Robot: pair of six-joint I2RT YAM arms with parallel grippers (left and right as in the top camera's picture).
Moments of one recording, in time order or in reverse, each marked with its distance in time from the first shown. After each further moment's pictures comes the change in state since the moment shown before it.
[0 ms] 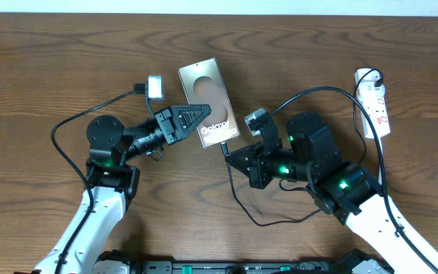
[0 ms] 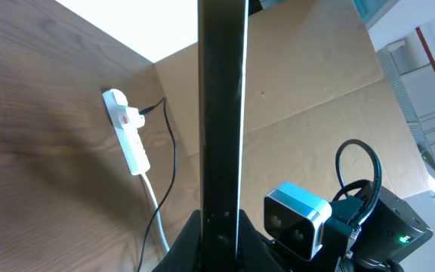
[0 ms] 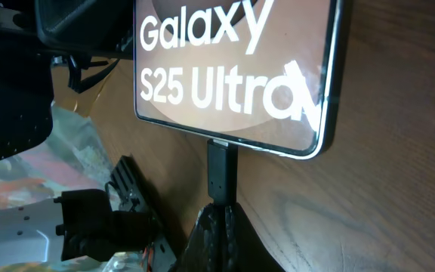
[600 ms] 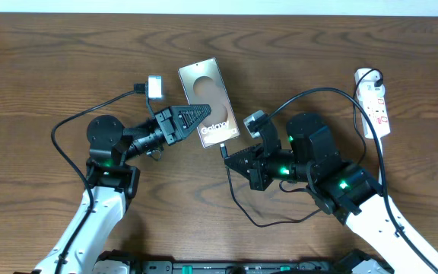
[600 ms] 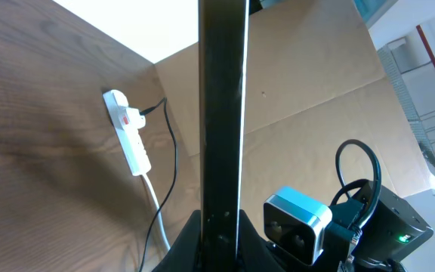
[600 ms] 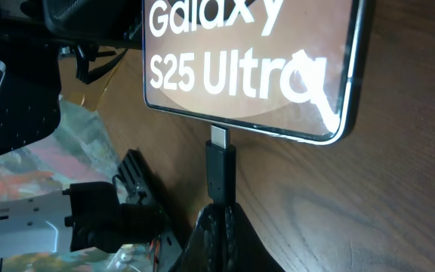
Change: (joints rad) left arm 0.000 0.000 0.000 0.000 0.000 0.009; right arm 0.000 0.000 0.000 -0.014 -0.029 0.000
